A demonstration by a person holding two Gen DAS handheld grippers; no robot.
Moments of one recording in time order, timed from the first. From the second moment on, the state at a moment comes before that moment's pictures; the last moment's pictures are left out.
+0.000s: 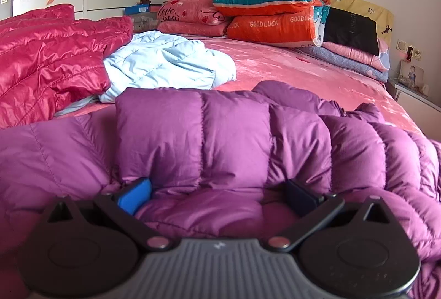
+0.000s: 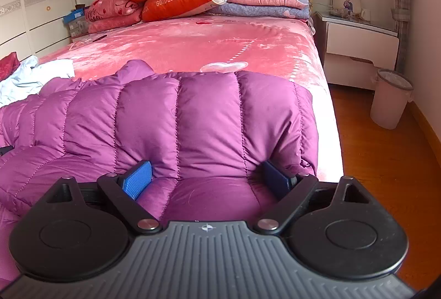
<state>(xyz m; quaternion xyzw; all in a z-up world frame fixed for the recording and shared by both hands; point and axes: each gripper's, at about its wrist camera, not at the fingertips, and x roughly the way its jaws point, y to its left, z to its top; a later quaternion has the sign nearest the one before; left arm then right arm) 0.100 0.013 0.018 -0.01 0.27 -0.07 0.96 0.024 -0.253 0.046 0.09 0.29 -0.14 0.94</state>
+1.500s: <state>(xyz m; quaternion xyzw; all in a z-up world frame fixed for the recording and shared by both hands) -0.159 0.037 0.055 0.08 0.40 -0.11 0.91 -0.132 -0.143 0.063 0.02 0.37 -0.02 0.93</state>
